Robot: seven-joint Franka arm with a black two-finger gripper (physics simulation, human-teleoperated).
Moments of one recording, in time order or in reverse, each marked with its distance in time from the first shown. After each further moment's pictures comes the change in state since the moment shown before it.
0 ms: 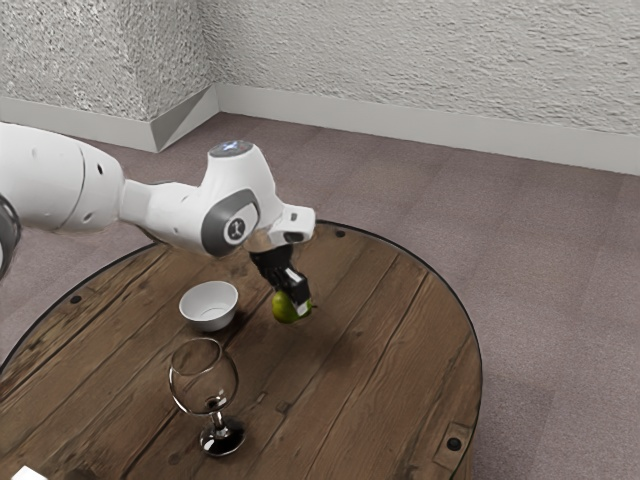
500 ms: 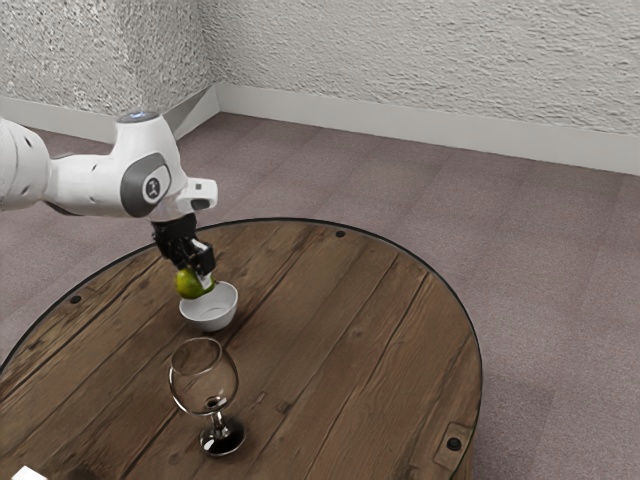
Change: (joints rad) arm 0.157 -0.101 0.153 -0.019 -0.015 -0.190 0.039
